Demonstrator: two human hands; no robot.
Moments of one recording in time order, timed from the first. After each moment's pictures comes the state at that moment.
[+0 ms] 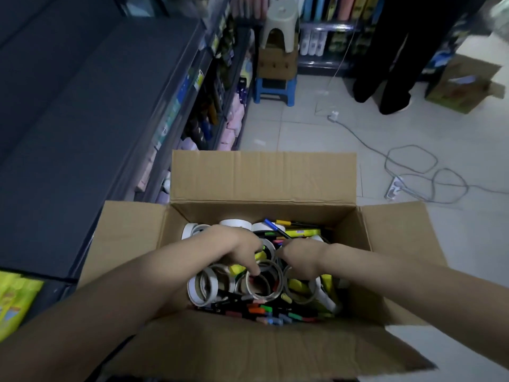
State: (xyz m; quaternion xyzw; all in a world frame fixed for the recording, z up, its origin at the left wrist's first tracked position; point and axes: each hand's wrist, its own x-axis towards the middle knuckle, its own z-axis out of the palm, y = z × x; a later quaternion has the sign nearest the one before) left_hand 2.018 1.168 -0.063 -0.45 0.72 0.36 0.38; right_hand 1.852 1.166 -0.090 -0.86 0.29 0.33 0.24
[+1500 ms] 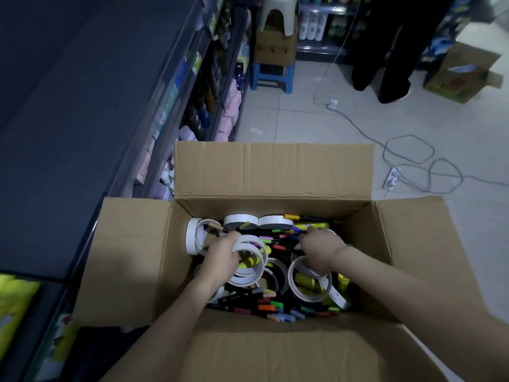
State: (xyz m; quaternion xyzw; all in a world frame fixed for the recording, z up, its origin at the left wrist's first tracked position) left_hand 2.067 1.241 -0.135 -0.71 0.55 0.41 -0.16; right_hand 1.843 1.166 -0.117 -0.82 0.44 0.32 0.17
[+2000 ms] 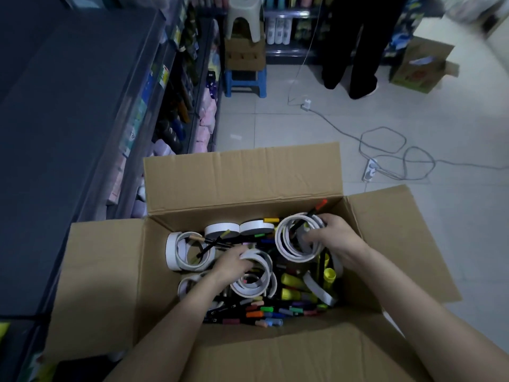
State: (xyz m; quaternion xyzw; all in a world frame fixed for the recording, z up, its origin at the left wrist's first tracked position) left_hand 2.029 1.216 -0.152 -0.63 0.48 0.60 -0.06; right_hand 1.793 1.172 -0.085 -0.44 0.67 -0.19 0.56
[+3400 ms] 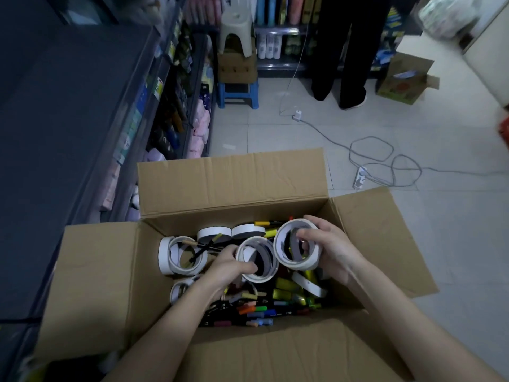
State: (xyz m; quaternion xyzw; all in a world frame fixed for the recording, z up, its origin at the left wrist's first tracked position) left_hand 2.012 1.226 -0.114 -0.64 0.33 0.67 -0.18; right_hand 1.782 1.198 -0.081 -0.26 0.54 -0.34 0.73
